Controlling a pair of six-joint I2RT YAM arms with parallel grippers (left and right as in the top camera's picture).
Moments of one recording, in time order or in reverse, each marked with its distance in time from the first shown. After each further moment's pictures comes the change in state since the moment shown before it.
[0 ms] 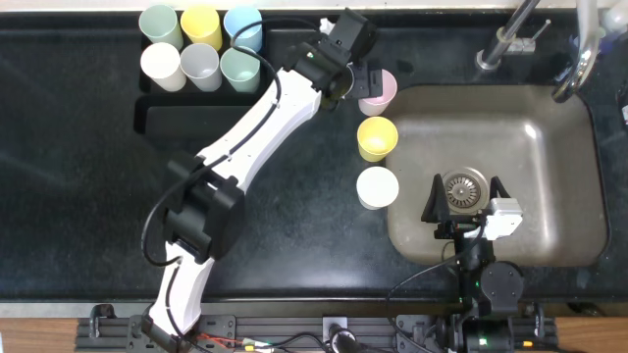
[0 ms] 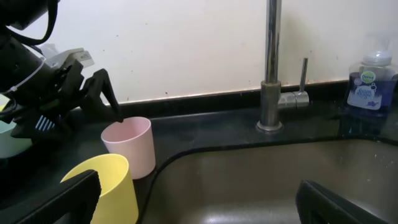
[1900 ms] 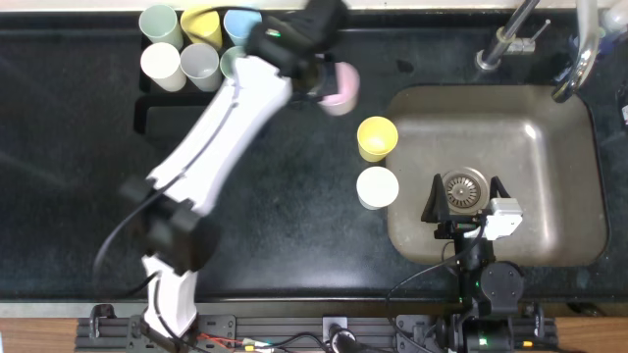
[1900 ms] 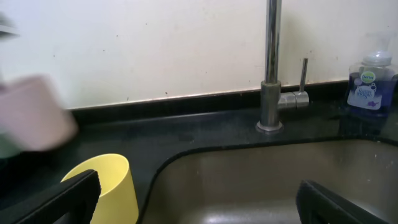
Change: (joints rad) left arm 0.098 -0.172 0.127 -0.539 -0.003 -0.083; right arm 0.000 0.000 0.000 0.000 0.000 0.000
